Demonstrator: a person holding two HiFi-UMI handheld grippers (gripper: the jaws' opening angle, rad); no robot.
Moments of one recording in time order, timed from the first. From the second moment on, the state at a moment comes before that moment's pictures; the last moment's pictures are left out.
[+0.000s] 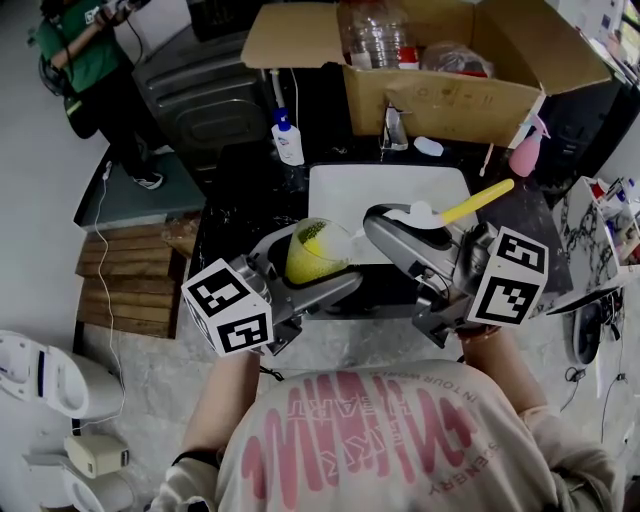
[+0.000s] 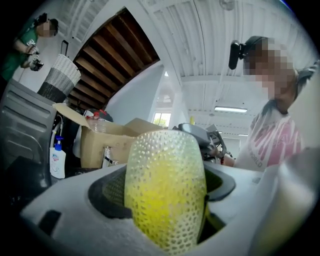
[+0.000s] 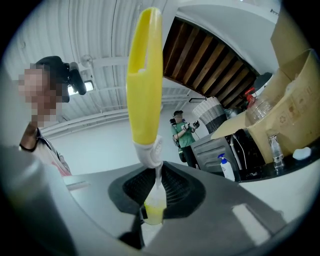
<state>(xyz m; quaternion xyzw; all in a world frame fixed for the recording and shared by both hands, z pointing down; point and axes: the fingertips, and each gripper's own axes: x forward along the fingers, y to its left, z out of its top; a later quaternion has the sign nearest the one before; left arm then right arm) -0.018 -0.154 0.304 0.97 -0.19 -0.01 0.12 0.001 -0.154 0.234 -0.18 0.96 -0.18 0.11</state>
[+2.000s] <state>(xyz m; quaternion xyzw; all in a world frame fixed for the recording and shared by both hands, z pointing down) 0.027 -0.143 0.340 0.96 -0.21 0.16 0.08 0.001 -0.134 0.225 -0.20 0.97 -0.10 0.05</state>
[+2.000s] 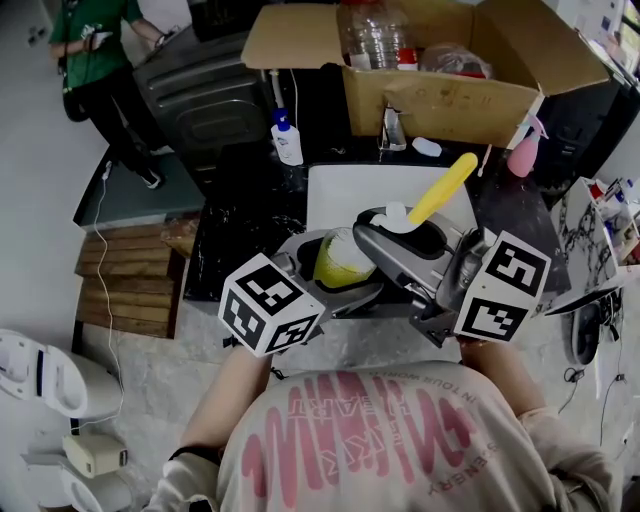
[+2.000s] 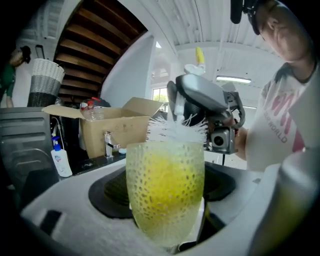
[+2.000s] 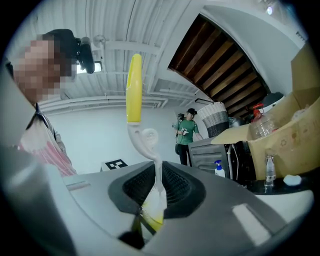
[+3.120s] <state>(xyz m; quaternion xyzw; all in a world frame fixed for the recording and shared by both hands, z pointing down) 0.003 -0.151 0.309 0.96 -0.25 0.05 0.12 0.009 -0.127 0.216 -0.21 0.97 -0.10 0.07</state>
